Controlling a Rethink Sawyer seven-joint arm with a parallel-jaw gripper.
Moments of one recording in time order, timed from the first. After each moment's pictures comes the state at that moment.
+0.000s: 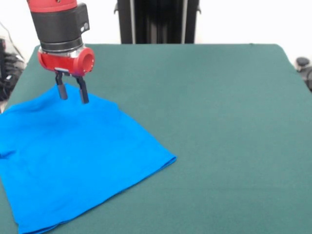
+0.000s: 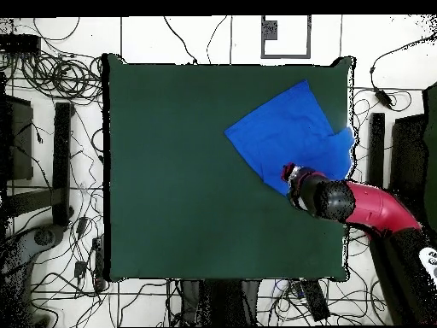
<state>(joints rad) -0.84 -0.55 0.43 1.66 -0.53 0.45 2.04</state>
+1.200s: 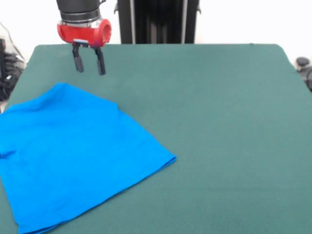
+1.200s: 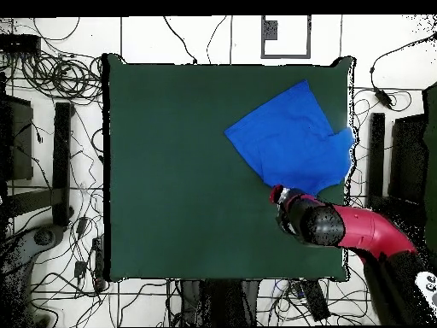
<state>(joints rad) -0.83 -0.69 0.41 1.86 -0.53 0.41 2.04</state>
